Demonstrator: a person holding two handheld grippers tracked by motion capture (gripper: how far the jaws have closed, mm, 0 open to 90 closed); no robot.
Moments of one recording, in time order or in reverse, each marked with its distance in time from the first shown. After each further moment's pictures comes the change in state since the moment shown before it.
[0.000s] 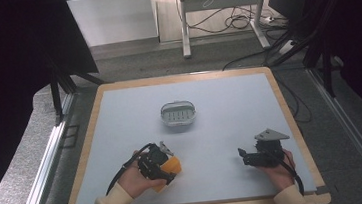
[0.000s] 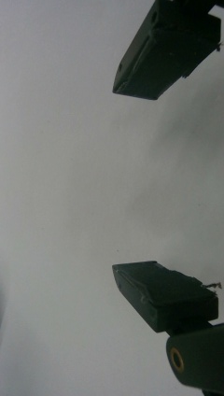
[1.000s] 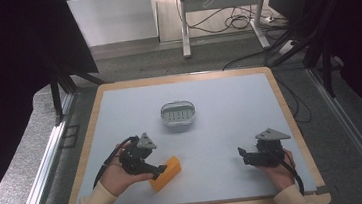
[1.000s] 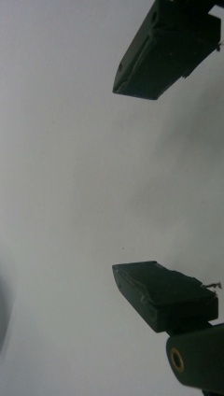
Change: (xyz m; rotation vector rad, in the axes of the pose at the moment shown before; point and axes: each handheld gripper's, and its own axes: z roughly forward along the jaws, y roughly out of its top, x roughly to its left) left arm 0.016 -0.015 -0.049 -0.188 0.017 0.016; right arm -0.001 0.001 -0.002 -0.015 0.009 0.012
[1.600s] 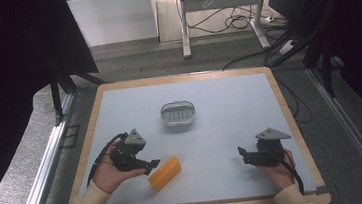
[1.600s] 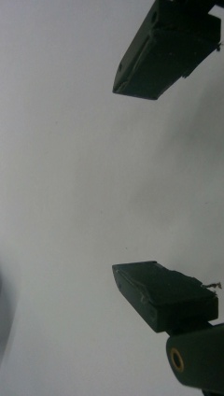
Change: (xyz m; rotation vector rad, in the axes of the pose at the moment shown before) left arm 0.021 -0.009 -0.014 -0.063 0.022 -0.037; right arm -0.001 0.001 0.000 -0.009 0.000 0.002
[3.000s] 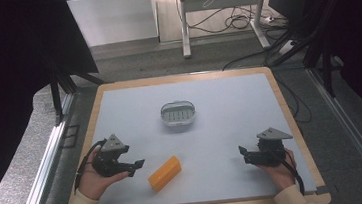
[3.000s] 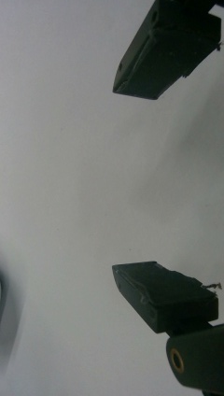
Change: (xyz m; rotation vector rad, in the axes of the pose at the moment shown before) left arm 0.026 -0.045 -0.014 -0.110 0.038 -0.086; right arm 0.000 0.002 -0.005 -0.014 -0.010 0.003
